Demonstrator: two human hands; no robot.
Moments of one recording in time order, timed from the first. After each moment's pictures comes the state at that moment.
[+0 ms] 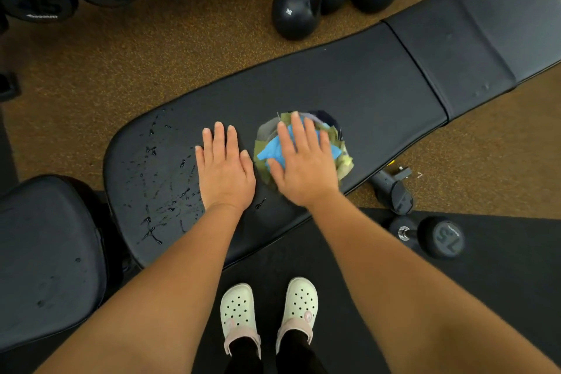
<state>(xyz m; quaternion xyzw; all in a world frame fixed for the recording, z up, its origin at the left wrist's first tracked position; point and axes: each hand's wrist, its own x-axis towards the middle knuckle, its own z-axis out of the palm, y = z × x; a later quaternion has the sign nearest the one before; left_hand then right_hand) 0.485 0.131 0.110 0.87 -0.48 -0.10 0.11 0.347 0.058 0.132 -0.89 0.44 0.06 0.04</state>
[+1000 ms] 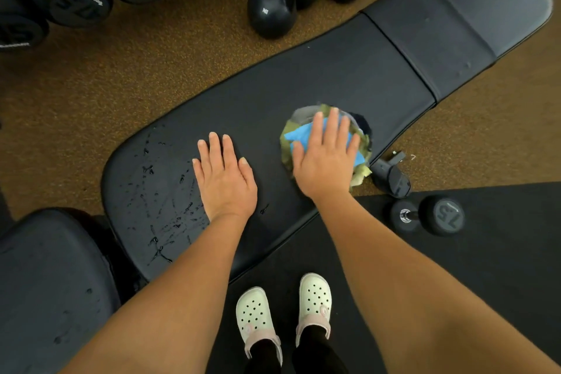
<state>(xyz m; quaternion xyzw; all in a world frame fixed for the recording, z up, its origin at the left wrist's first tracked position) 0.487 0.132 0.112 0.86 -0.48 -0.12 0.11 0.337 0.056 0.129 -0.76 0.64 0.01 0.04</state>
